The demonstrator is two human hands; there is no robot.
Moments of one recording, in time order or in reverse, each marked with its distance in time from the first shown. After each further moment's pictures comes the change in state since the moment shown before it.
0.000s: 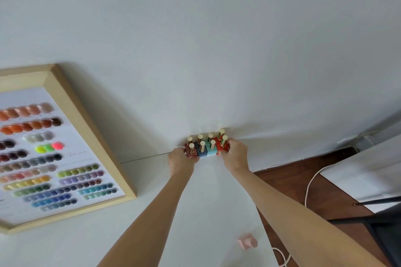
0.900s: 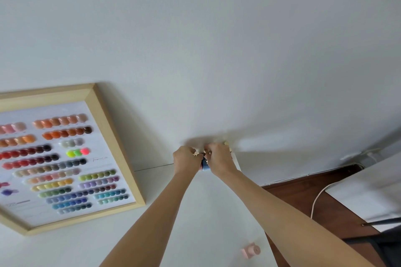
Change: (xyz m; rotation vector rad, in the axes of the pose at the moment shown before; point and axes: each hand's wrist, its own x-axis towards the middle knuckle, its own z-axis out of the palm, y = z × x) left_hand -0.014 0.041 -0.037 -0.073 0.025 0.059; right_hand -0.023 -0.084 -0.014 -0.166 -0.199 -0.168
